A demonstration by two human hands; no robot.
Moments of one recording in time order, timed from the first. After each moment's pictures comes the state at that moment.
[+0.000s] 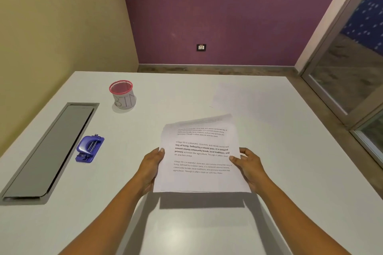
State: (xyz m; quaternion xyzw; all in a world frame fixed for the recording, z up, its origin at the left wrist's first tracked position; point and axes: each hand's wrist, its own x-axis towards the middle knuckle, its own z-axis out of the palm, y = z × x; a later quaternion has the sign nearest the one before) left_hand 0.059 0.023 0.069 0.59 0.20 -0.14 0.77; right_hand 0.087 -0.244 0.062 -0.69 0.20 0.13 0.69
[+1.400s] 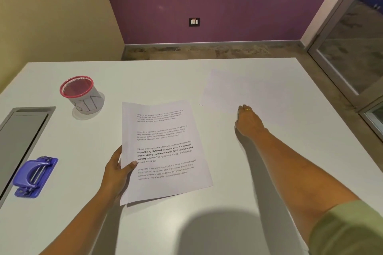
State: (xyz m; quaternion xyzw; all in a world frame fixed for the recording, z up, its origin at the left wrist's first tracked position) left_hand 0.157 0.047 -0.010 0.67 0.27 -0.03 0.69; right_hand 0.317 -0.295 0.007 -0.99 0.01 0.13 0.09
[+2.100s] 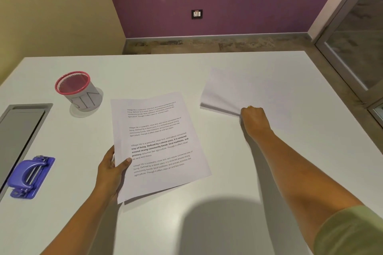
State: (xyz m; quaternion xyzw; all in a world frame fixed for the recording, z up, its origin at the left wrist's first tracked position) left_hand 0.165 0.060 -0.026 0.62 0.30 0.01 0.73; right_hand 0.319 -0.295 0.000 -0.99 -0.08 0.03 -0.06
